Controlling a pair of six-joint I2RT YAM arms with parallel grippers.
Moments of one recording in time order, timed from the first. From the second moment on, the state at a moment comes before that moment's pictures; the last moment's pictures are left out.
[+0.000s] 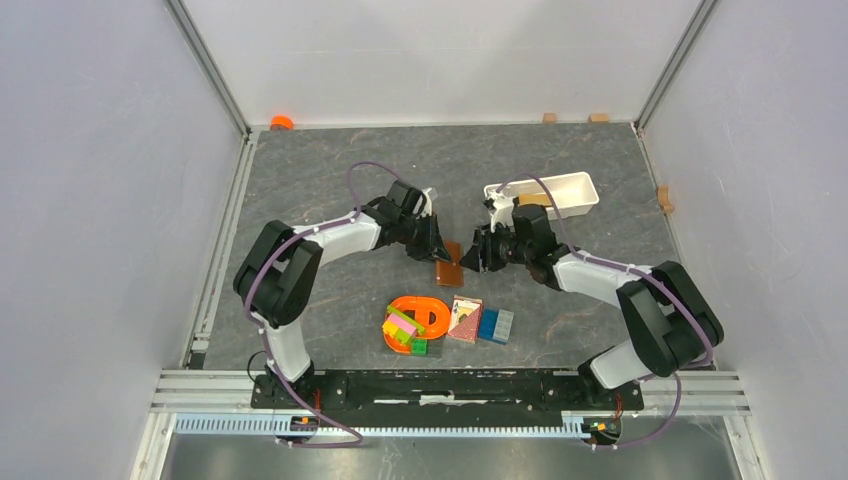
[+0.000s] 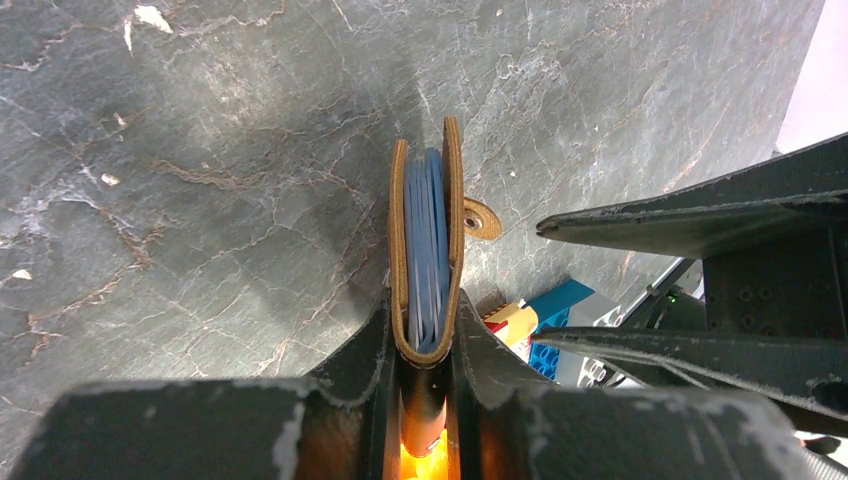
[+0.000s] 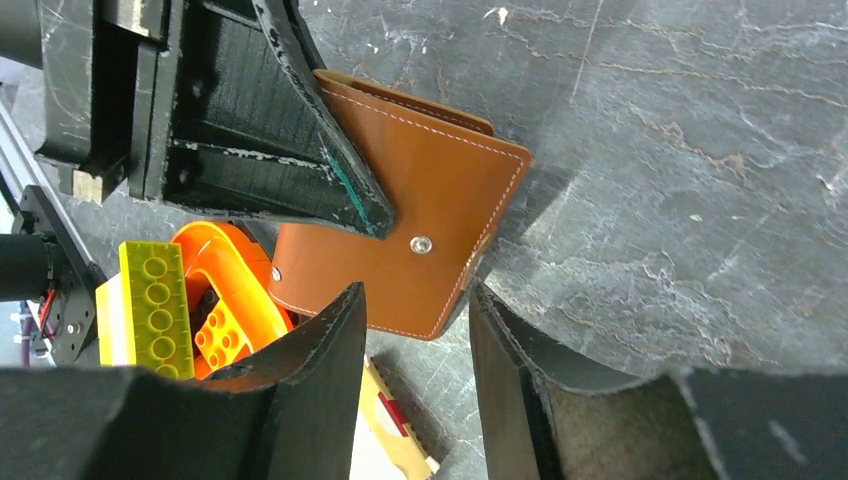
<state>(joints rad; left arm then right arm) -0.59 1.83 1.12 -0.22 0.45 -0.61 0.47 1.49 0.63 0.24 -0.46 0.31</state>
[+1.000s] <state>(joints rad) -0.59 1.84 1.13 -0.23 0.45 -0.61 0.51 1.59 0.71 0.16 -0.38 0.25</state>
